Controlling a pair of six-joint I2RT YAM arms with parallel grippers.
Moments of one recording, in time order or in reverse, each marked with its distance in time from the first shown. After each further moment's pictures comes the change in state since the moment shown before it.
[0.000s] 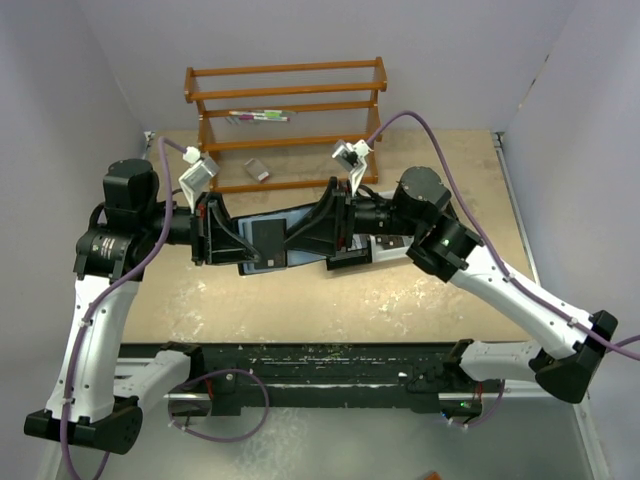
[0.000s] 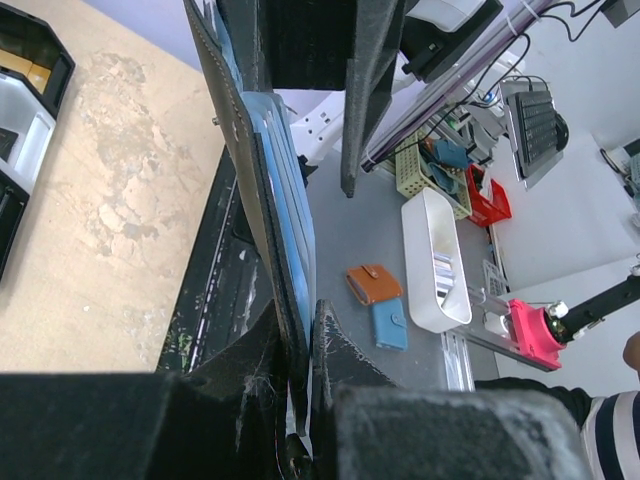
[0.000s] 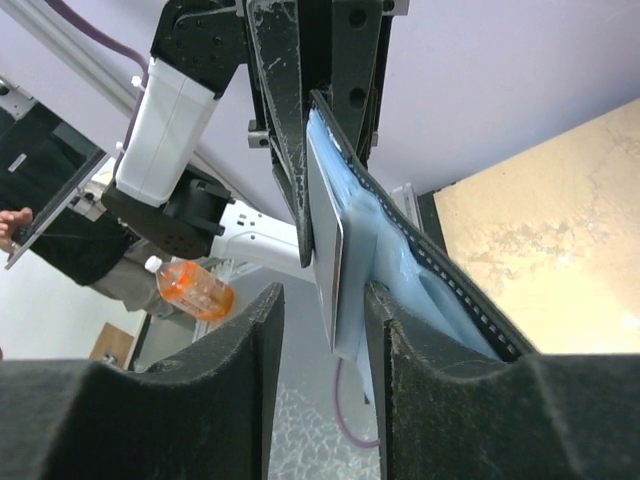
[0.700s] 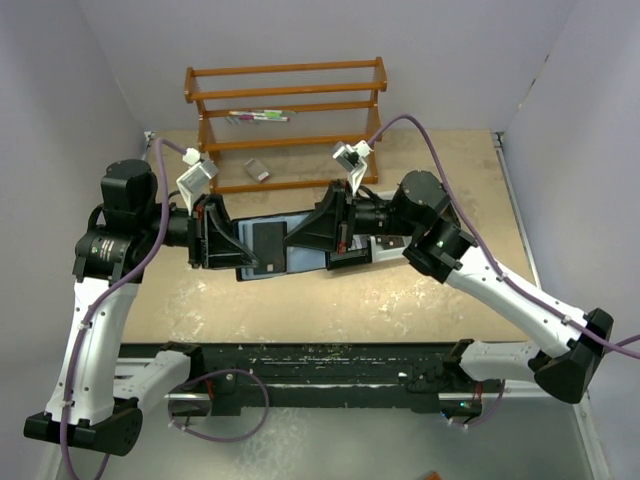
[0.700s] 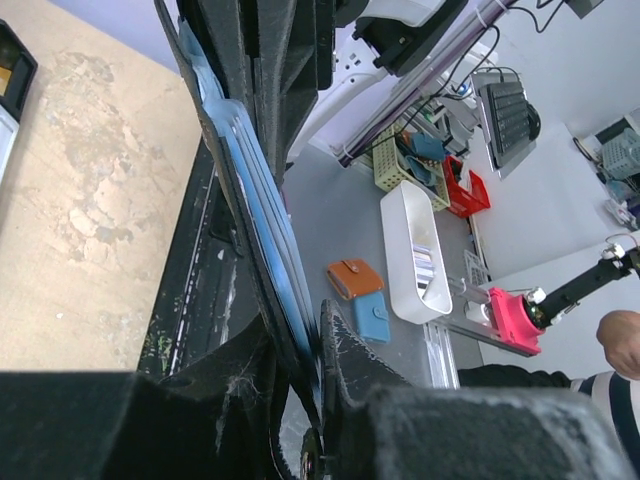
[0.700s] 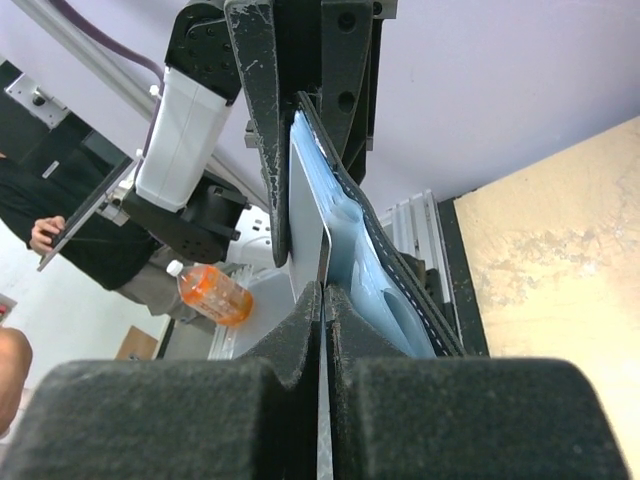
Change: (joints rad) left arm 0.002 -0.009 -0.005 0.020 0.045 -0.030; right arm -0.014 0.013 -0.054 0.140 -0.043 0.086
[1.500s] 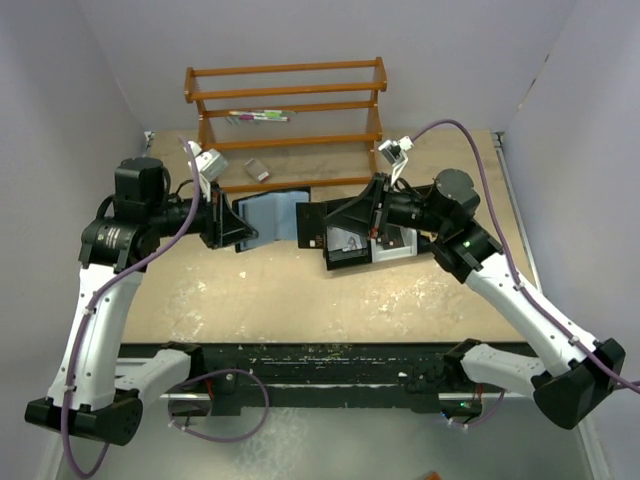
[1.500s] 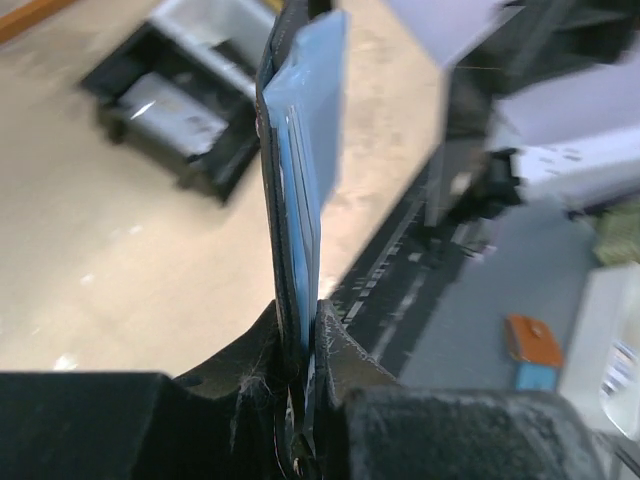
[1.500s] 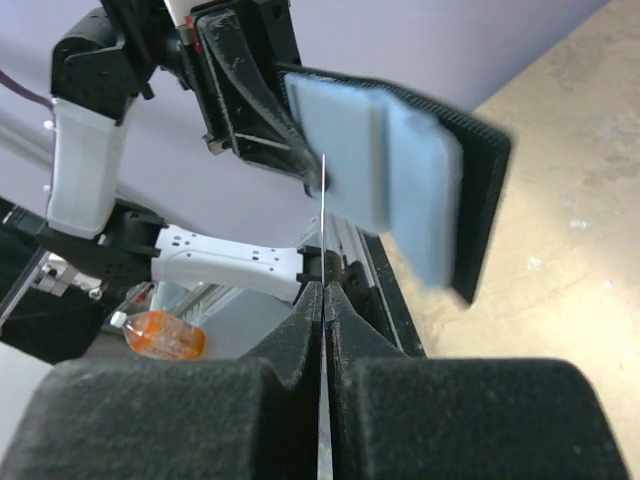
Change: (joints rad) left arm -0.011 0.042 0.025 -0.116 -0.482 0.146; right arm -0.246 -0.123 -0.145 -0.051 -0.037 0.013
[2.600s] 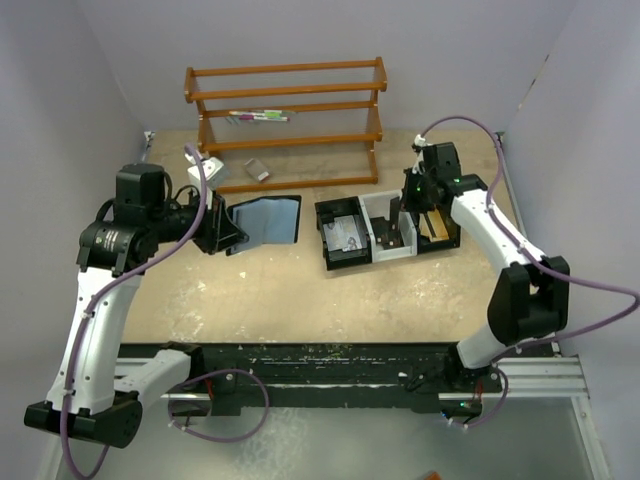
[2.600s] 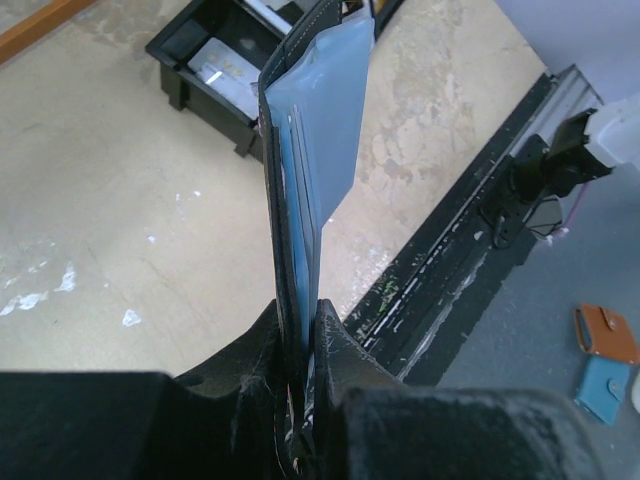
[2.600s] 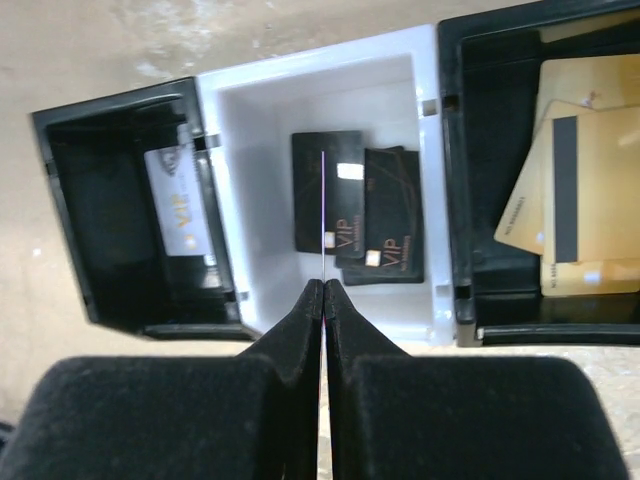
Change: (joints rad) left arm 0.000 0.005 0.000 -0.111 -0.261 0.157; right arm -0.373 0.441 0.200 -0.702 0.639 -0.455
